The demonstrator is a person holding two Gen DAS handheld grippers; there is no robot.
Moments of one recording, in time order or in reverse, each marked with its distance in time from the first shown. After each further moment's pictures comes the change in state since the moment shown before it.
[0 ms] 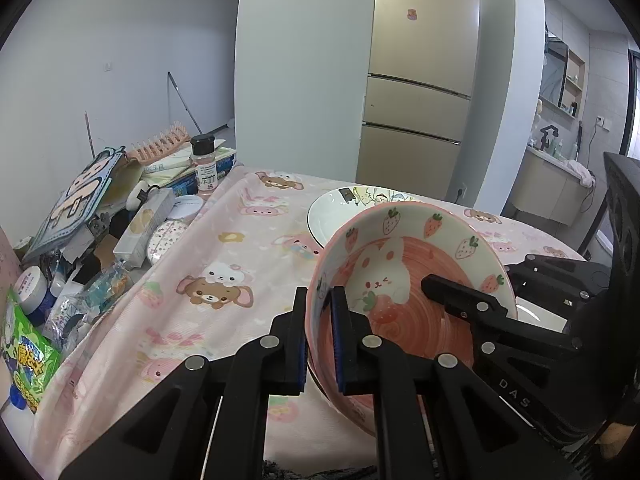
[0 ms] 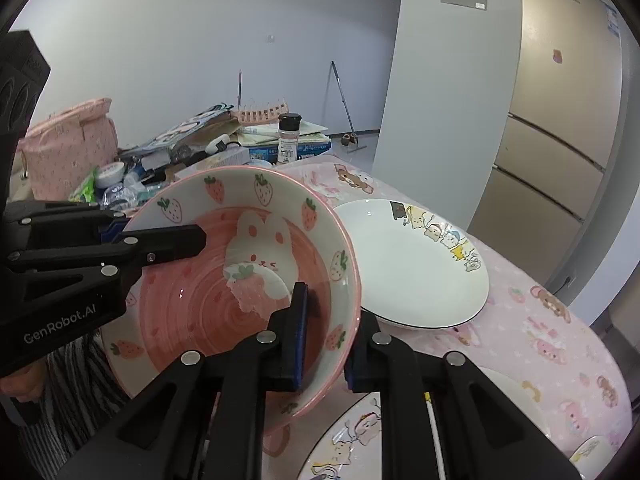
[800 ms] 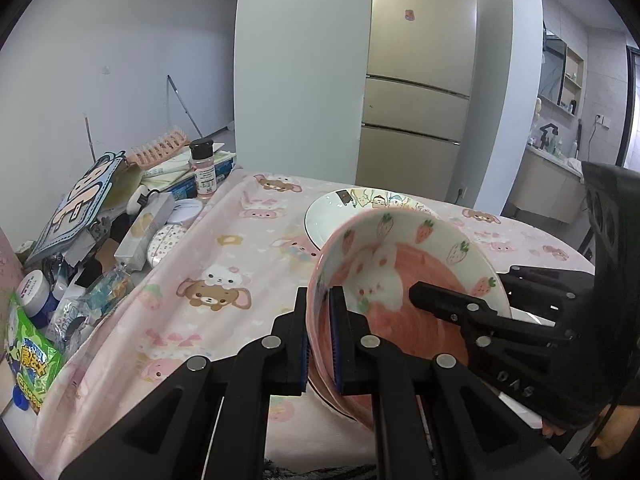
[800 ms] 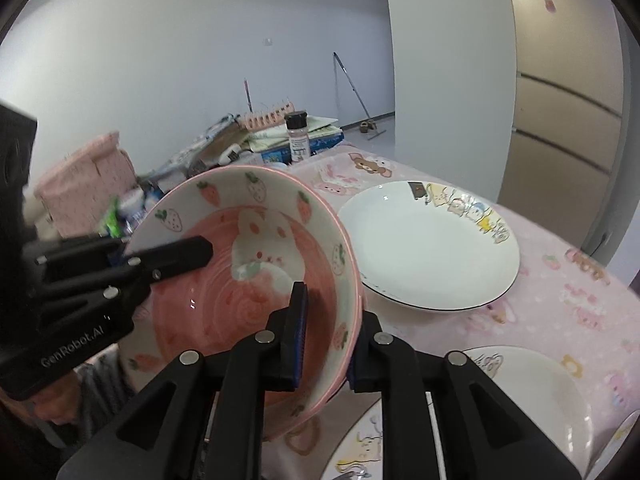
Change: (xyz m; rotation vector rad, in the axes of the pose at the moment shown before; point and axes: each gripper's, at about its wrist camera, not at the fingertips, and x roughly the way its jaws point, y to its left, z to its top) left arm -0.004 -0.005 0.001 0.014 -0.006 0.013; right arm 0.007 -0.017 -0.004 0.142 0.024 0.129
